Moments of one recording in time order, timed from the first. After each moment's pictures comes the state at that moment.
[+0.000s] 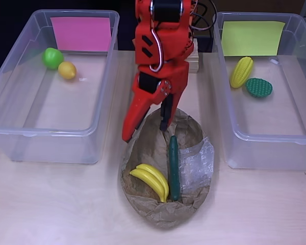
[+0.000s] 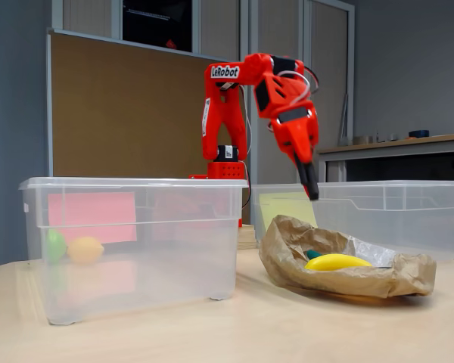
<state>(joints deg) -3.2 92.4 106.8 56.9 35.9</state>
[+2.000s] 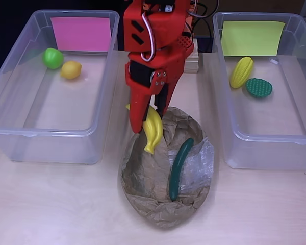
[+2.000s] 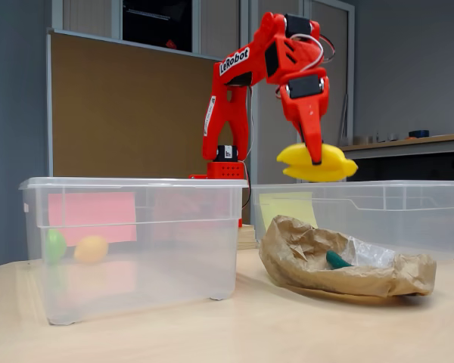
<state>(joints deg) 0.5 85.0 75.0 84.3 30.8</state>
